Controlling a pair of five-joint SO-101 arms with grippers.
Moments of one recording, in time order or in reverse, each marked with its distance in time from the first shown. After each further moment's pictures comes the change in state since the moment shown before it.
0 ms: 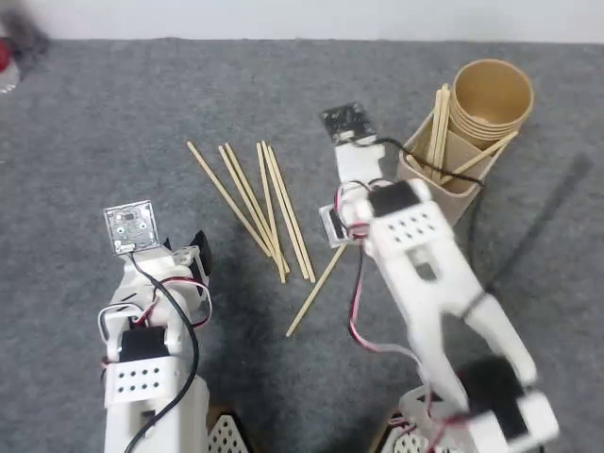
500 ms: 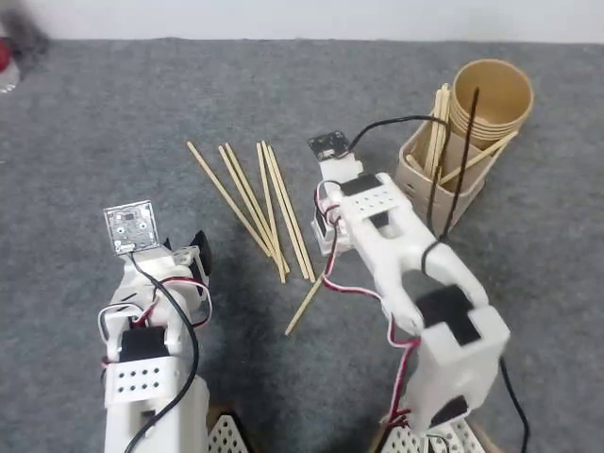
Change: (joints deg) left arm 0.0 0.0 0.0 0.0 0.0; right arm -0.1 25.8 -9.4 -4.0 -0.4
